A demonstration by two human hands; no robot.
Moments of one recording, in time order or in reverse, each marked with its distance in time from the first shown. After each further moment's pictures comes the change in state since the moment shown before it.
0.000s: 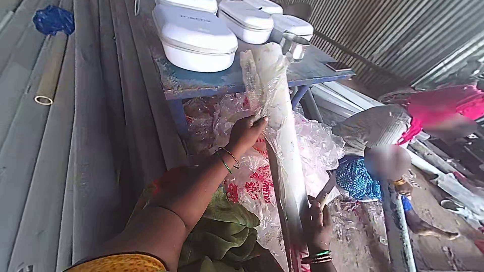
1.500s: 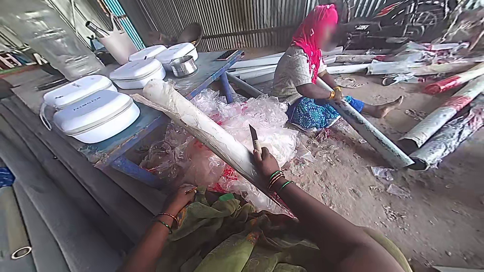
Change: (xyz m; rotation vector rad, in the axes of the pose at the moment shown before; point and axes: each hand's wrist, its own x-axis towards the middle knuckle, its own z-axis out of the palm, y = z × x) left_hand -0.092 -0.103 -0.043 0.771 -0.628 -0.142; right_hand 0.024 -0.022 -0.018 -0.171 -0.292 0.221
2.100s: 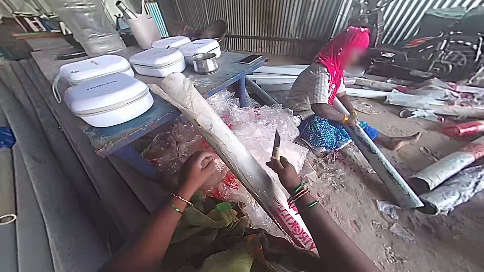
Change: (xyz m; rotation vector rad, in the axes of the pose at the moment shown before) left_hand 0.010 0.106 -0.042 -0.166 0.542 0.385; right_hand 0.018 -0.002 -0.037 0.253 -0.033 -0.115
